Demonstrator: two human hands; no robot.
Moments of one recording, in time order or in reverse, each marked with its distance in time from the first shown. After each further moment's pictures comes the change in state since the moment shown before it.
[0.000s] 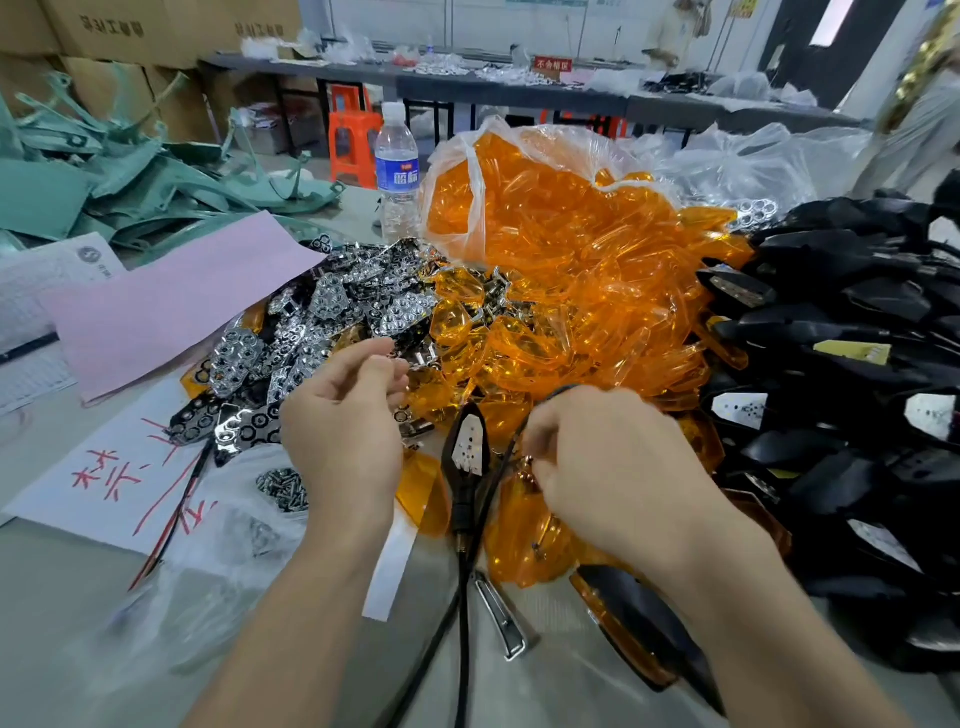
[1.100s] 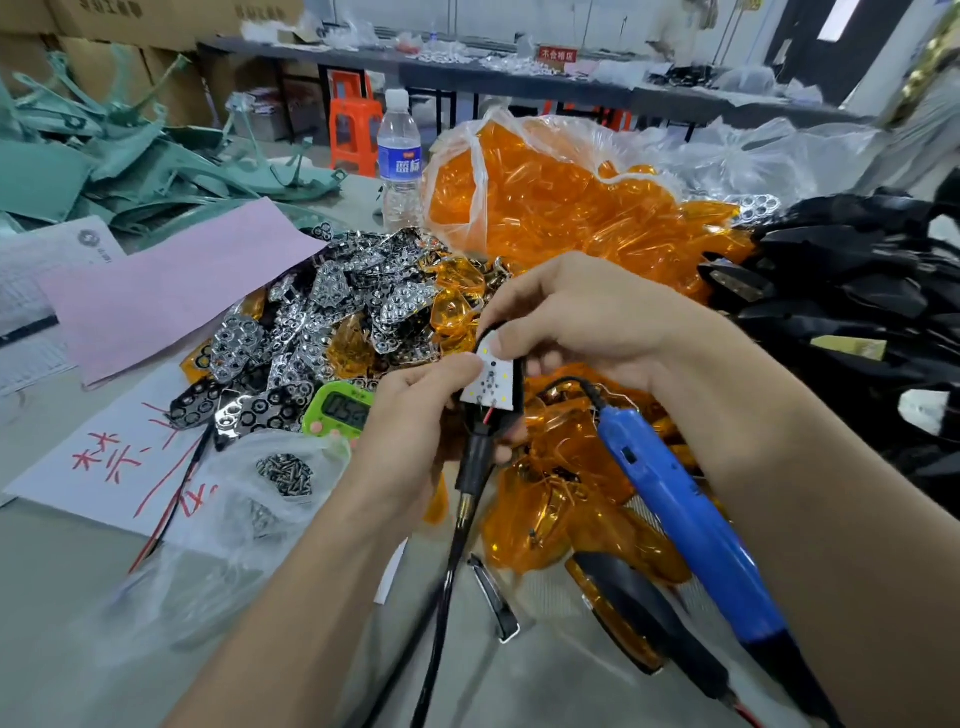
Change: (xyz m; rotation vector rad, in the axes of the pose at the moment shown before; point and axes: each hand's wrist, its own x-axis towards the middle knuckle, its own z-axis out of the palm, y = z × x) left_hand -0.021 0.013 0.010 -0.158 -0.701 -0.338; right_hand 0.080 0.012 -0.042 0.905 -0.276 -0.142
